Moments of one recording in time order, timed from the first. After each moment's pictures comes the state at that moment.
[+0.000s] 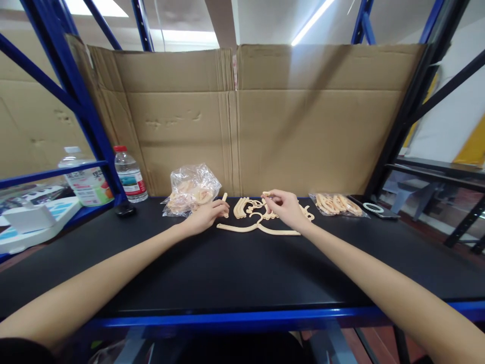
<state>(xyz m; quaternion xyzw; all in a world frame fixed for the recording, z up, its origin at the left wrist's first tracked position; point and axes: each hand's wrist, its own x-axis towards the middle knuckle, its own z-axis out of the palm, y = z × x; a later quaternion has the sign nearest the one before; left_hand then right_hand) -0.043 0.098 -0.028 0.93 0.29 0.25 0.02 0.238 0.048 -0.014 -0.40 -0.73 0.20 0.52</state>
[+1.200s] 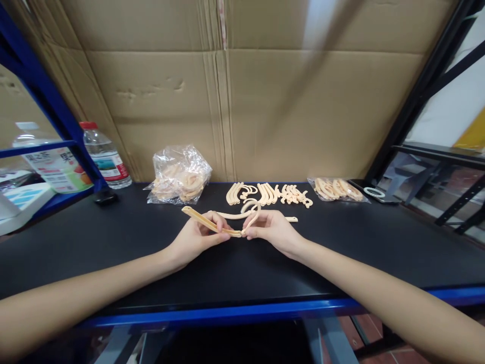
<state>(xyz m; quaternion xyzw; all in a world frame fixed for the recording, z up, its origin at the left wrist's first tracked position) 0.002 -0.001 -0.043 0.69 0.30 0.42 0.51 0.213 -0.008 -0.052 -0.33 -0.60 0.57 0.46</state>
